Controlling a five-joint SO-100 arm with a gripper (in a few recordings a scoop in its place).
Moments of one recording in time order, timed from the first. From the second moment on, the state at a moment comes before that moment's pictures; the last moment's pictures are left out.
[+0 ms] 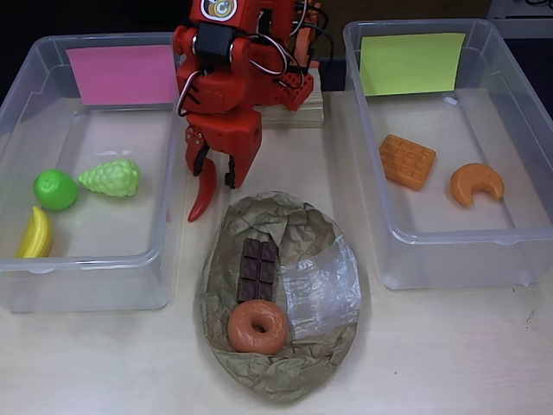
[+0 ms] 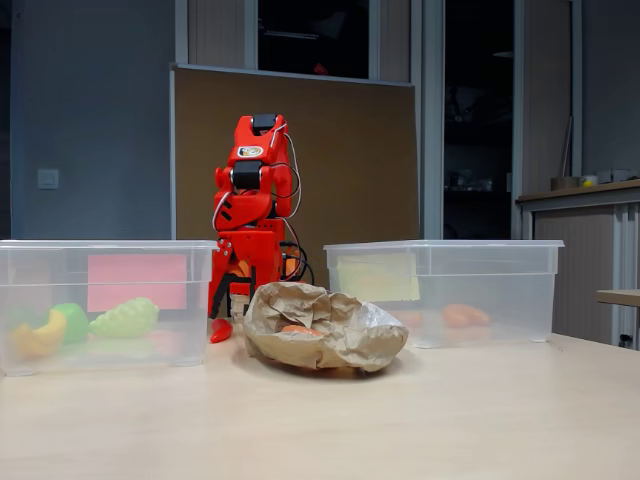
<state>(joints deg) 17.7 110.0 150.9 46.3 87.6</state>
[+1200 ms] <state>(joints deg) 2.2 105.2 151.8 49.7 103.5</state>
